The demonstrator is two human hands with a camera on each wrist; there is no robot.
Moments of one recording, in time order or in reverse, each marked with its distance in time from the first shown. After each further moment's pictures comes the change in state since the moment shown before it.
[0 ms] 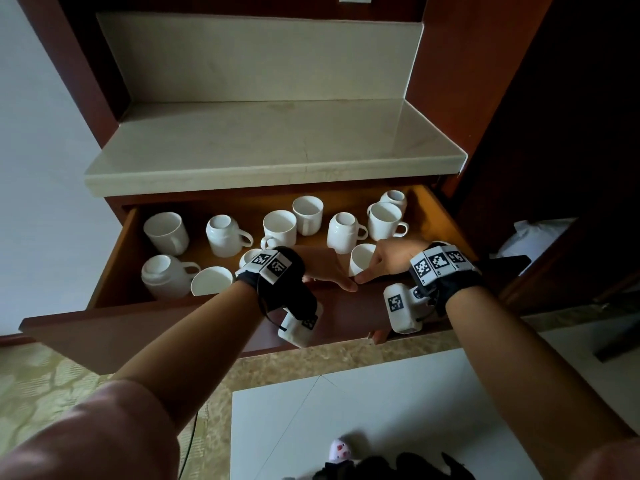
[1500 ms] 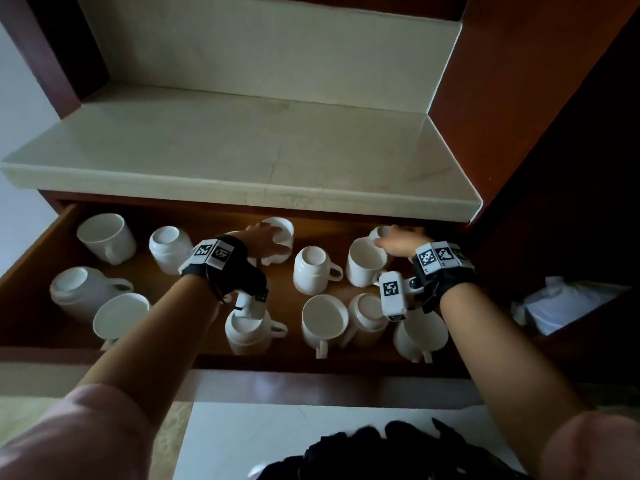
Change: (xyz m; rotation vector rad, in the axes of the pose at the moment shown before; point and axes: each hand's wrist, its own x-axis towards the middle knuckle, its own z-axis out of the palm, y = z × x) left_hand 0.136 -0.043 -0.081 -0.024 0.375 -0.302; right_hand 0.149 0.129 -0.095 0.090 0.066 0.235
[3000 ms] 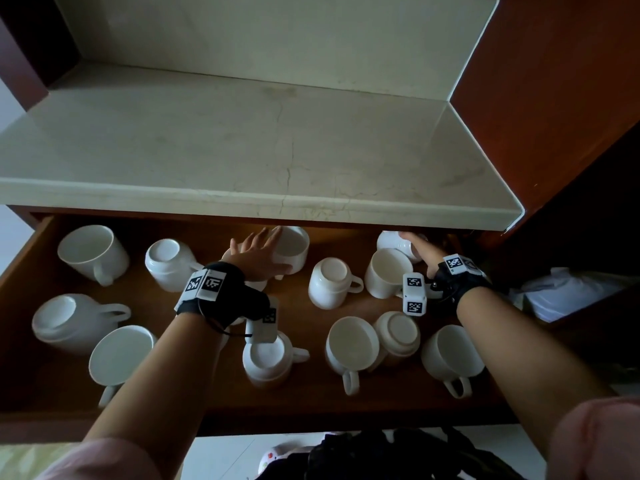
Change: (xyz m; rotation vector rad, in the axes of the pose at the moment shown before) left_hand 0.033 -0.050 0.015 0.038 -0.027 0.013; right_hand 0.070 0.018 0.032 0.984 0.104 0.373
